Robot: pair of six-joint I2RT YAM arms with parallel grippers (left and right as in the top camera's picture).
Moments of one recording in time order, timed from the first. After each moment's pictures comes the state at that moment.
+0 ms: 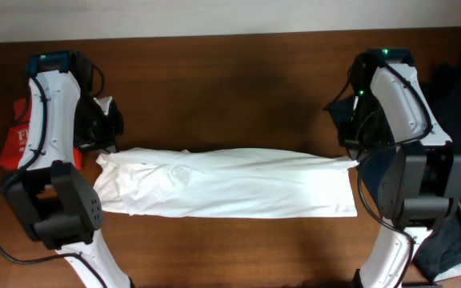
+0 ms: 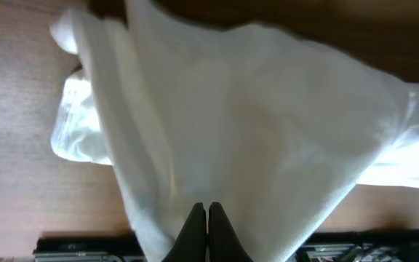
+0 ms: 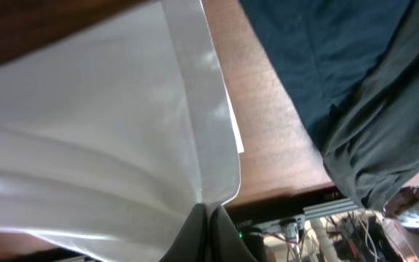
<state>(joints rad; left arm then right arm) 0.14 2.07 1.89 -1.65 0.13 -0.05 -0.04 2.08 1.78 -1.69 0.02 0.26</state>
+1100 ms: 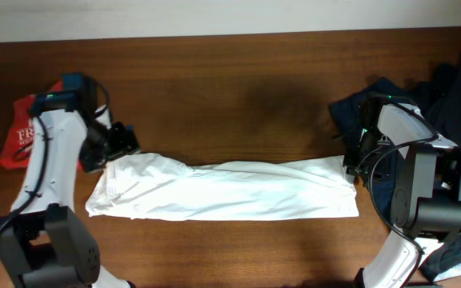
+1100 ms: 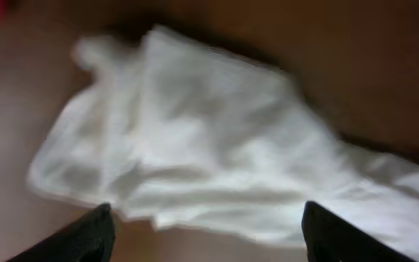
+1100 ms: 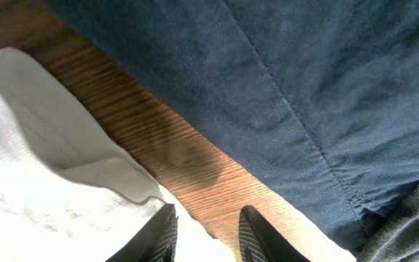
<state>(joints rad) 0.11 1.77 1.48 -1.25 0.11 -0.25 -0.14 2.00 1.32 -1.17 0.06 0.26</state>
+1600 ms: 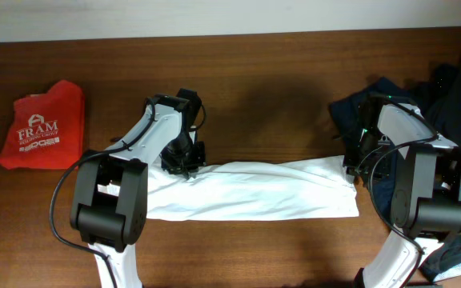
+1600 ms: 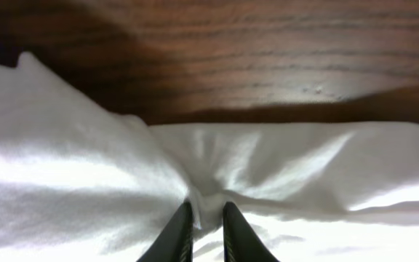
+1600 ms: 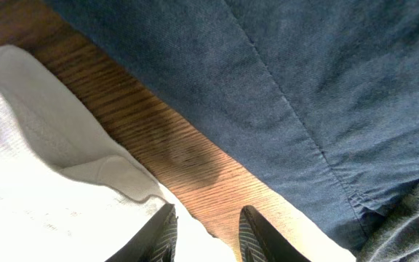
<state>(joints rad) -0.32 2.07 1.48 -1.16 0.15 -0.36 -0.14 2.00 1.32 -1.18 0.06 0.26</state>
